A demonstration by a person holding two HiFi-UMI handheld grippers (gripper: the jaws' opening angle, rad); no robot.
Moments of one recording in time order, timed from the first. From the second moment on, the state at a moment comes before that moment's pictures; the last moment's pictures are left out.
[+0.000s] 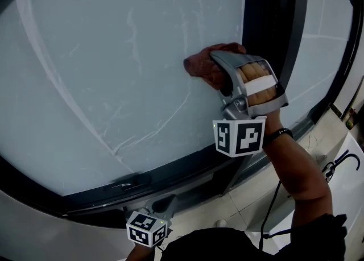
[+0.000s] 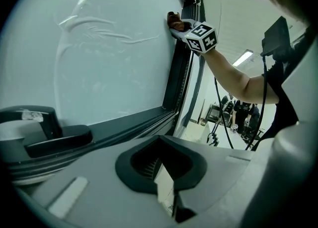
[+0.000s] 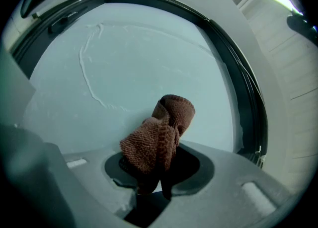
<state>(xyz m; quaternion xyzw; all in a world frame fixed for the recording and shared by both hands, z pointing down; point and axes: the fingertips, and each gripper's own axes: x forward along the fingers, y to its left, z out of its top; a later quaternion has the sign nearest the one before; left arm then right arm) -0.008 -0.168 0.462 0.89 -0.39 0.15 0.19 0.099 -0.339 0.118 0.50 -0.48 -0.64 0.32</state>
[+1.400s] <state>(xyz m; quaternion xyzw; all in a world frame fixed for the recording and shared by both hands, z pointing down) -0.001 -0.173 0.468 0.88 -0.39 0.16 0.20 0.110 -0.344 0.253 0.47 -0.55 -0.59 0.37</state>
